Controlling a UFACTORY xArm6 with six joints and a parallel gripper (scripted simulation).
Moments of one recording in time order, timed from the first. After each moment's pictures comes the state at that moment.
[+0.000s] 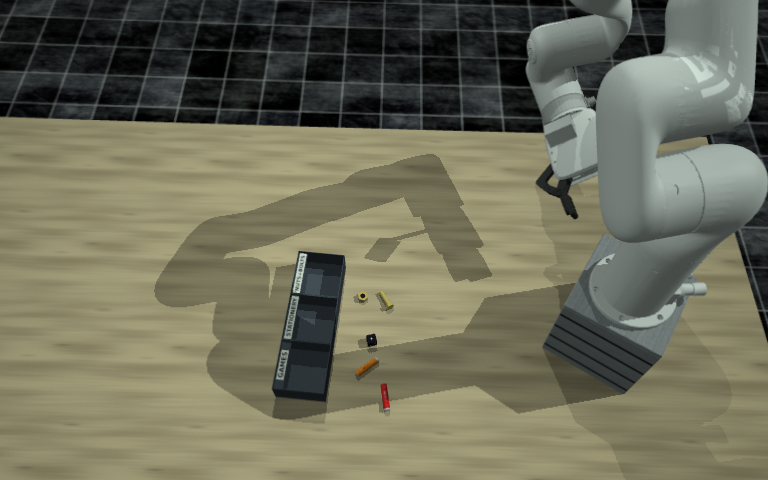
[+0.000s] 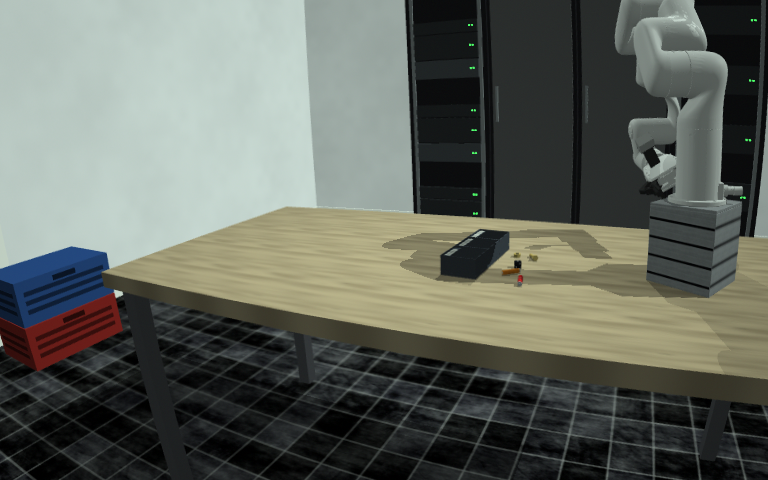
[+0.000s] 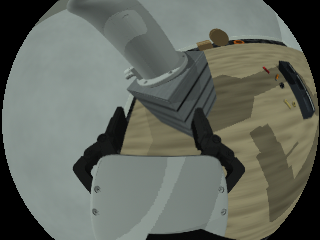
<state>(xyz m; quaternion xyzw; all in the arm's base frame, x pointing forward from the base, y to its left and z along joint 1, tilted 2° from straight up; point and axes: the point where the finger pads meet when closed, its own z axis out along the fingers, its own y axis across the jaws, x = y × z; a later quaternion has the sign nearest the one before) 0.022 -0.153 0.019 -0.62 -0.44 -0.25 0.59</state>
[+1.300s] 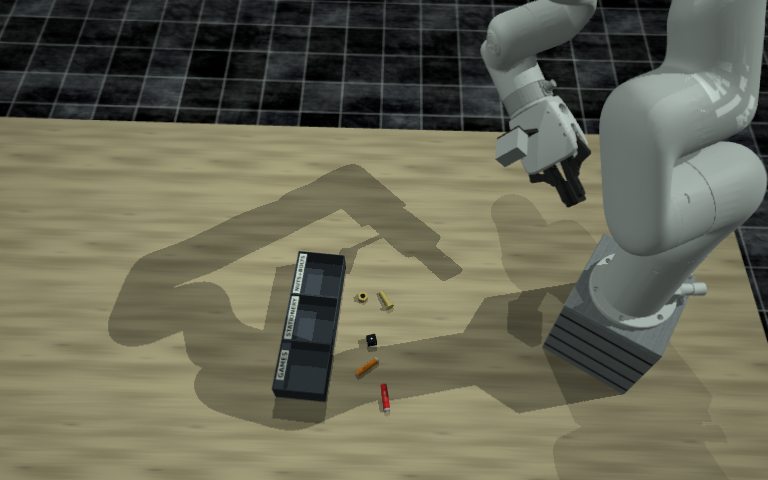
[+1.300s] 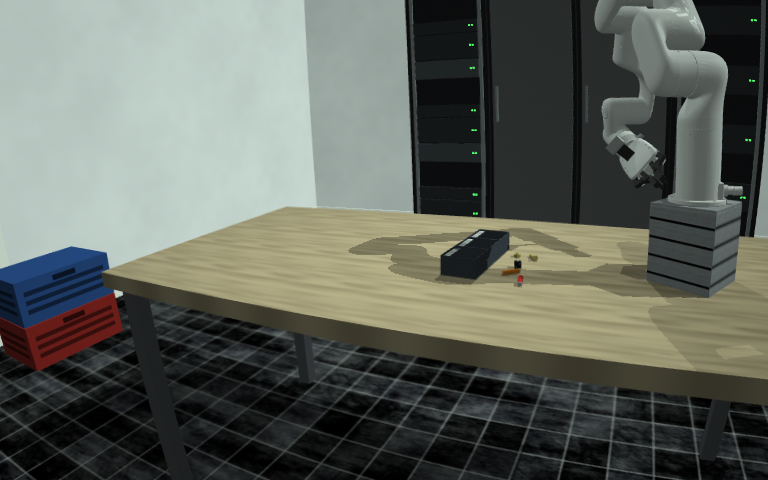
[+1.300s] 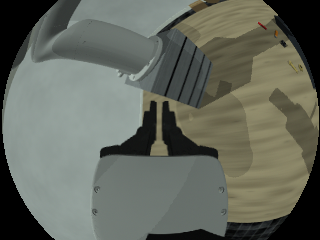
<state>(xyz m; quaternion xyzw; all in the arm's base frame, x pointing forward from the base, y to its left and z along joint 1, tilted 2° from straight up) 0.066 -0.168 0.024 -0.73 -0.41 -0.05 0.55</state>
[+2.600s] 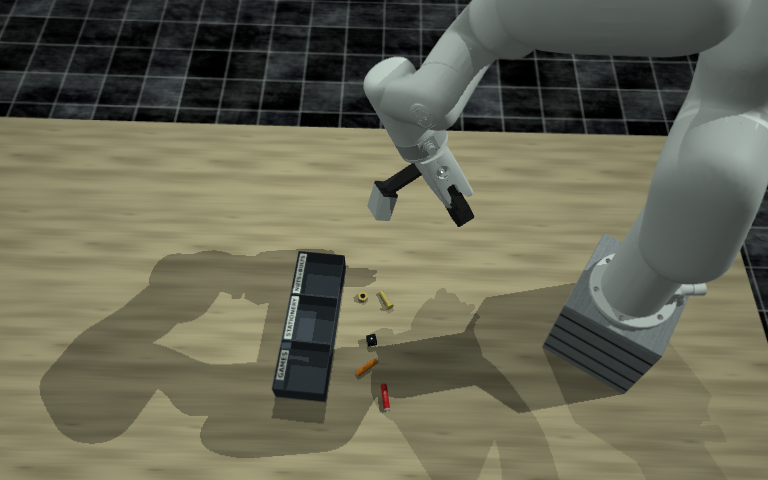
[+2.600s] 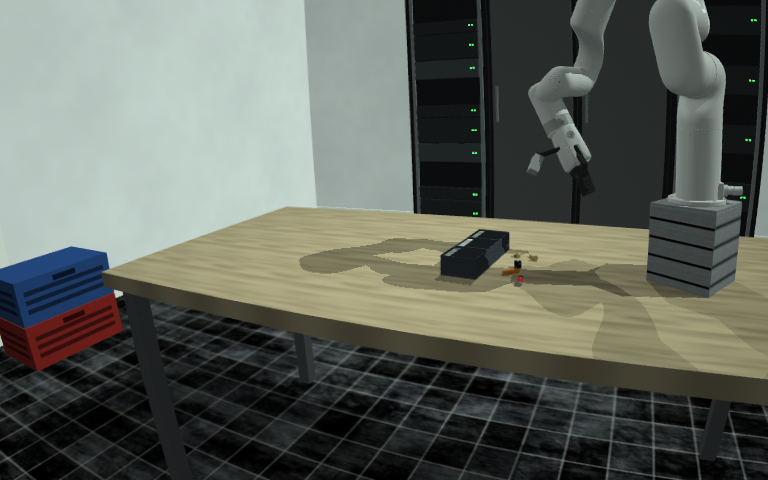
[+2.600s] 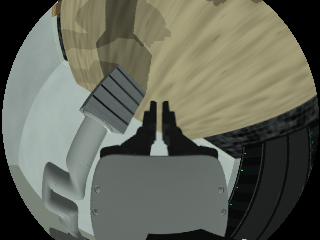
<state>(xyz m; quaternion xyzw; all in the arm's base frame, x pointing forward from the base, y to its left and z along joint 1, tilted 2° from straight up) 0.247 -0.148 0.010 -0.95 -0.20 0.18 0.15</state>
